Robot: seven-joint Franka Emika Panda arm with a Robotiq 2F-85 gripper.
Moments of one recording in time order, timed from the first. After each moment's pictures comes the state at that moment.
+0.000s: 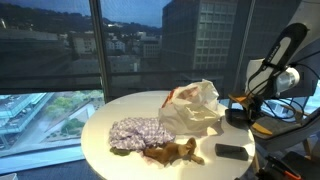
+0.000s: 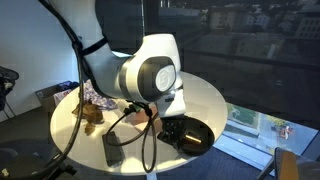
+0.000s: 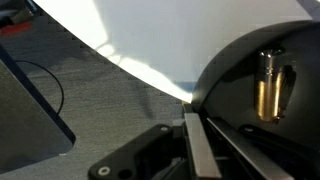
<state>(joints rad) 0.09 0.19 -0.55 -2.63 -0.36 2.86 1.77</state>
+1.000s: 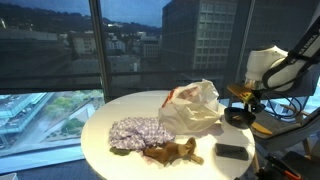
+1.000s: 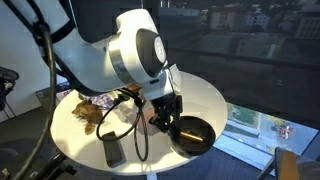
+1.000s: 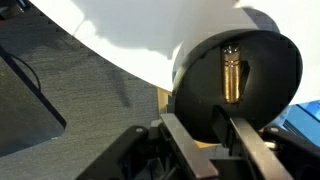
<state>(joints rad) -0.05 -0.01 -0.41 -2.68 -0.81 2.81 2.13</state>
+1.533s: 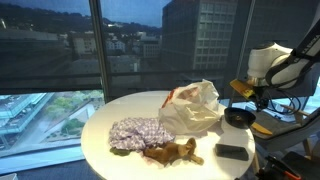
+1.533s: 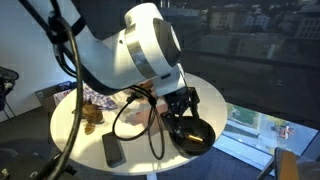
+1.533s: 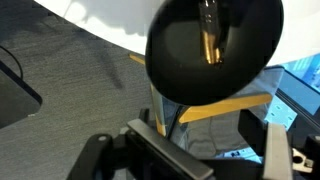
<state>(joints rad) -0.08 0.00 -0.44 -2.61 -0.95 2.78 2.26</state>
